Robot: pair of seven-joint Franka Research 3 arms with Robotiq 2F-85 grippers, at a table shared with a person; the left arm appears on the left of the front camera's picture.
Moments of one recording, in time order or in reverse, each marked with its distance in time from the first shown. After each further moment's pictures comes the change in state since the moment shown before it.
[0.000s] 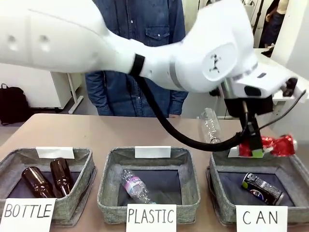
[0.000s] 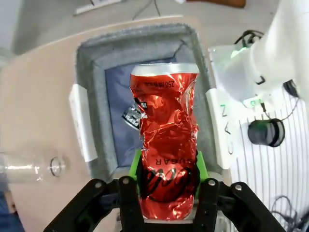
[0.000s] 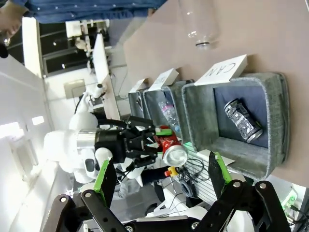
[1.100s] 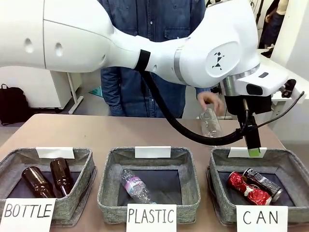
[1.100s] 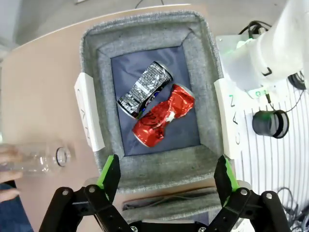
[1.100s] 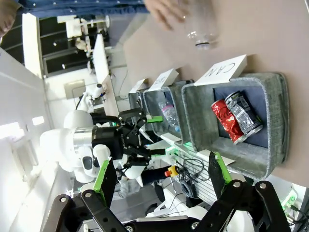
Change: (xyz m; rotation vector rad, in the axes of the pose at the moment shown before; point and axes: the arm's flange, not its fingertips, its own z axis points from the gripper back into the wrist) left arm 0.001 0.008 0.007 0.012 0.060 0.002; right arm 0.000 0.000 0.000 0.000 -0.001 -0.001
